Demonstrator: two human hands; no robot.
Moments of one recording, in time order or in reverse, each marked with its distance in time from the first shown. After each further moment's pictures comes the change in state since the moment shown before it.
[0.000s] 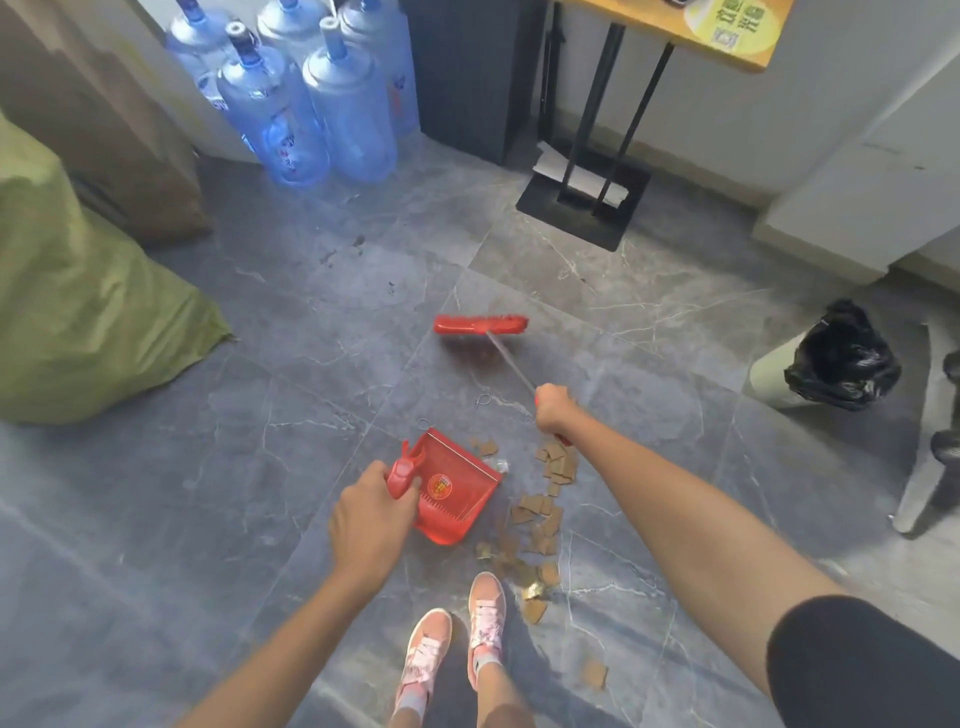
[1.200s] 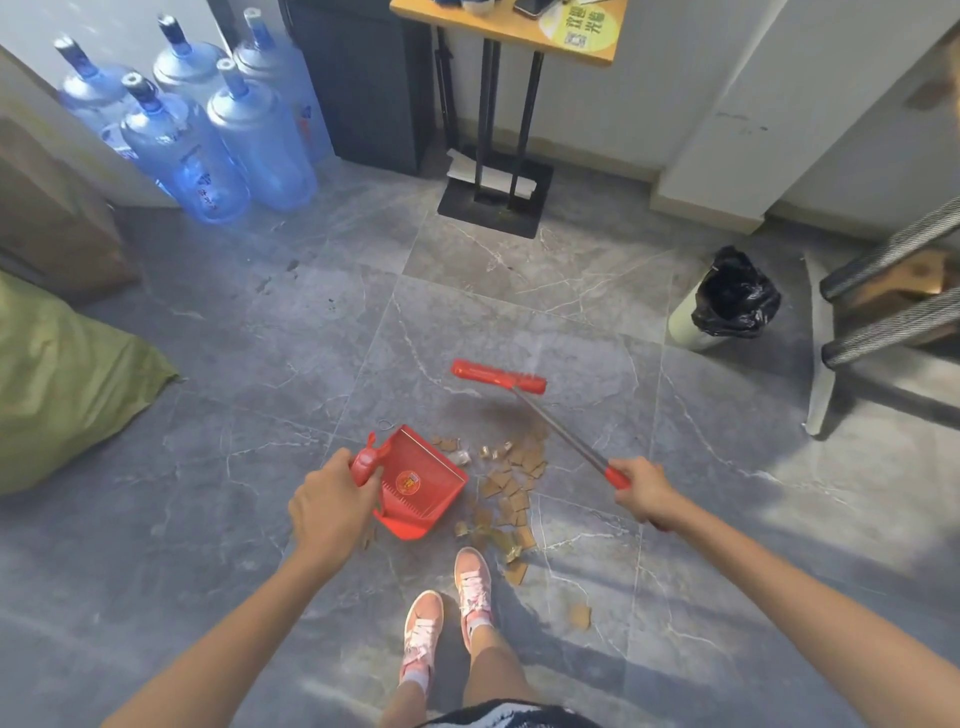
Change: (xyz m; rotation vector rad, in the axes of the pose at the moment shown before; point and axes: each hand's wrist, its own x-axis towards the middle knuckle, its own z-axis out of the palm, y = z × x) left_hand -0.060 0.002 -0.026 0.172 -0.018 0.210; right_hand -0.199 0.213 0.054 0.351 0.104 0.152
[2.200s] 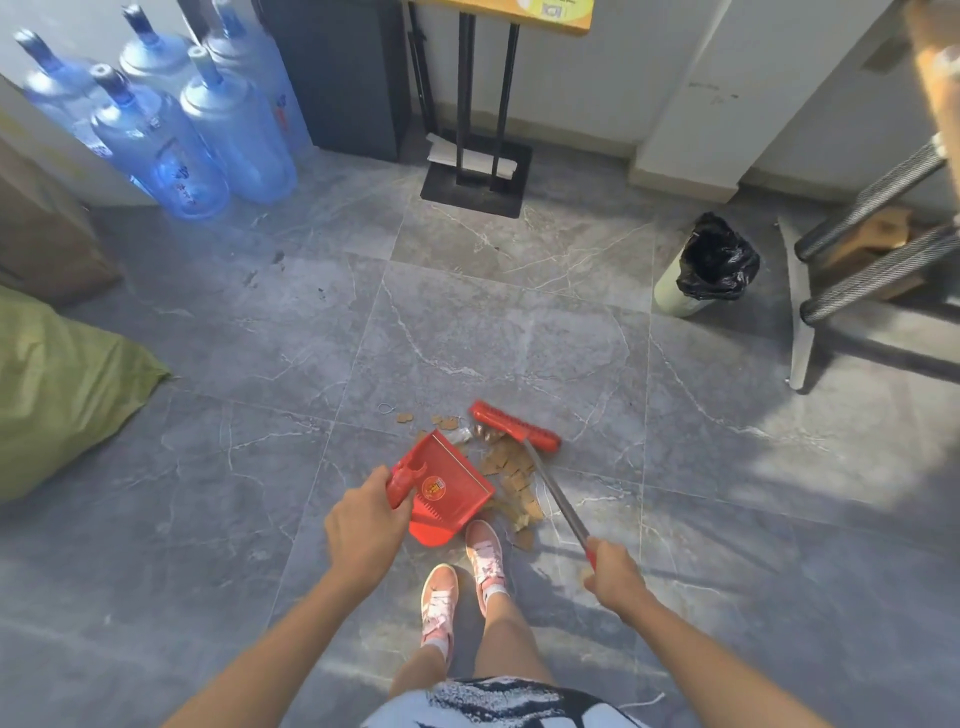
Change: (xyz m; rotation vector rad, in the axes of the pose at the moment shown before) left_hand -0.061 -0.051 0.014 0.013 -0.104 0.173; right_hand -0.102 0.032 0.179 -0.069 -0.072 0.172
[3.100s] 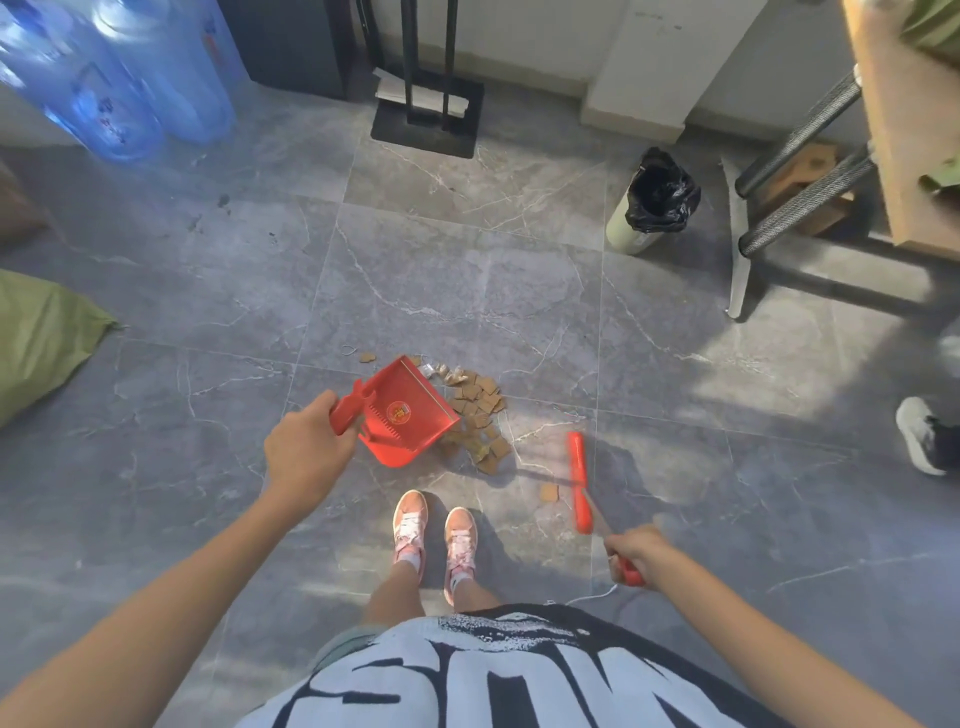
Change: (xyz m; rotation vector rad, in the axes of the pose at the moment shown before) left_hand -0.064 -0.026 -0.012 0.019 0.092 0.155; right_hand -0.113 0.099 0.017 0.905 -0.100 0.675
